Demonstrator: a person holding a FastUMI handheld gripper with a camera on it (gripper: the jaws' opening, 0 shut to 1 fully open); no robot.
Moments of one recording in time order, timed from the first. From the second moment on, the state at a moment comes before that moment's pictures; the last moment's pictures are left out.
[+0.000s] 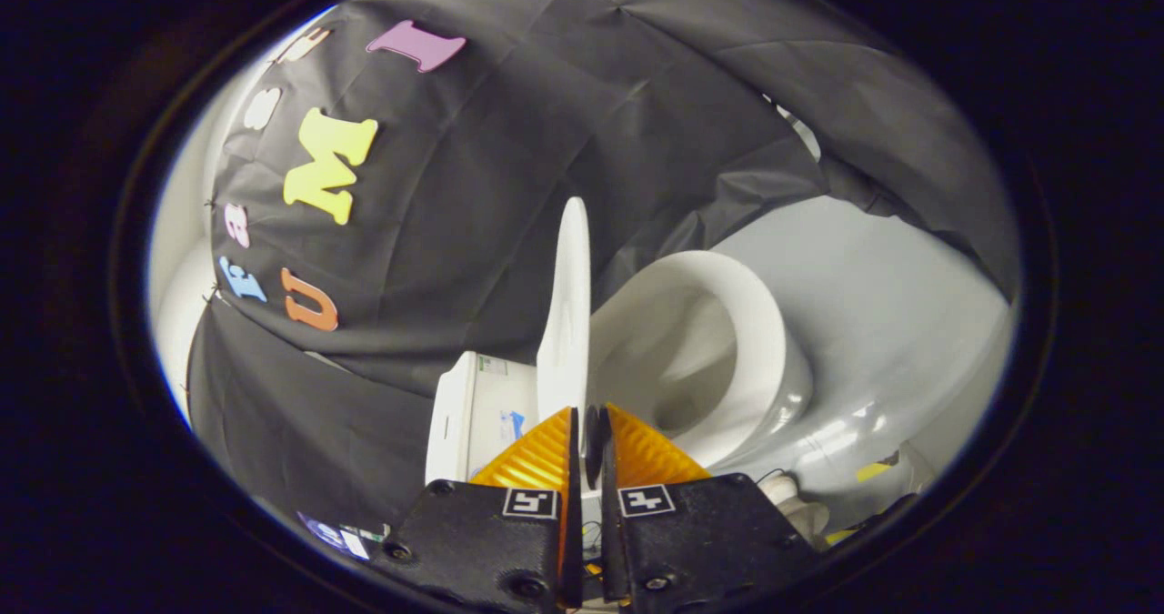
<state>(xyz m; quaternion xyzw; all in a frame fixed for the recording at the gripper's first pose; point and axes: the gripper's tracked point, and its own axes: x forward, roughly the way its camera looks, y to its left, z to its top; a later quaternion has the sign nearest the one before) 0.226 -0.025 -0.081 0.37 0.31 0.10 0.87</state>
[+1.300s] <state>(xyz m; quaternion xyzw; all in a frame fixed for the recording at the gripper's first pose) 0.225 0.057 -0.021 0.28 0.31 0.11 0.90</state>
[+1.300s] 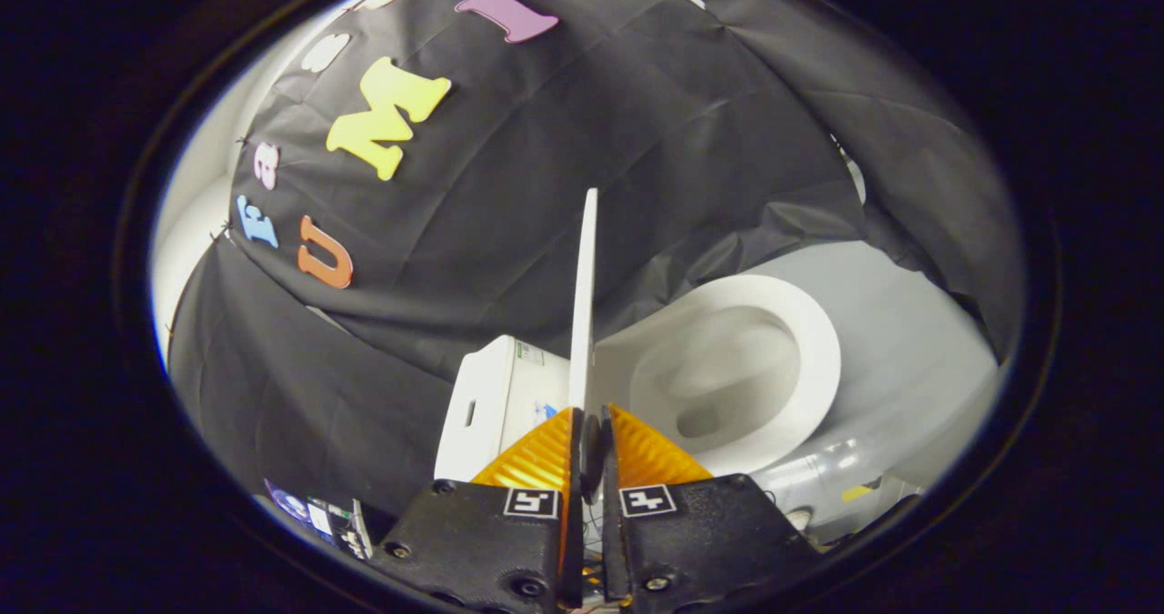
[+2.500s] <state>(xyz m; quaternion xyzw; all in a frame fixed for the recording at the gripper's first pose) 0.225 0.168 0.028 0.19 0.30 0.09 0.93</state>
